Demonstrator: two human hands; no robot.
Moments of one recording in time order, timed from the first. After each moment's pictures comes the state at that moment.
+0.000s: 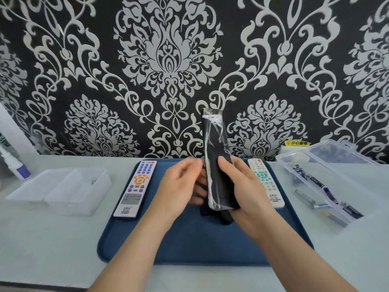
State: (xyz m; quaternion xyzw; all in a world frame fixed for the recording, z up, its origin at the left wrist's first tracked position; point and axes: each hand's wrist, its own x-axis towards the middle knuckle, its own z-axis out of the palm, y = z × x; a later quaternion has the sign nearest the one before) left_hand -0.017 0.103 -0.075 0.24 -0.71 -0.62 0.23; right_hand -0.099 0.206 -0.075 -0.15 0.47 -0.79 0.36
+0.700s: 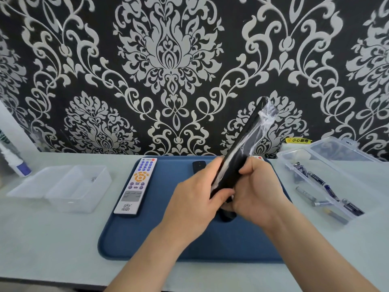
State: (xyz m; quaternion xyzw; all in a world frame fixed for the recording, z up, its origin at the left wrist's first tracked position) left_hand -0.012 0.127 -0.088 0.11 -0.90 -0.30 0.29; right_hand -0.121 0.217 -0.073 -0.12 0.45 -0.73 0.50
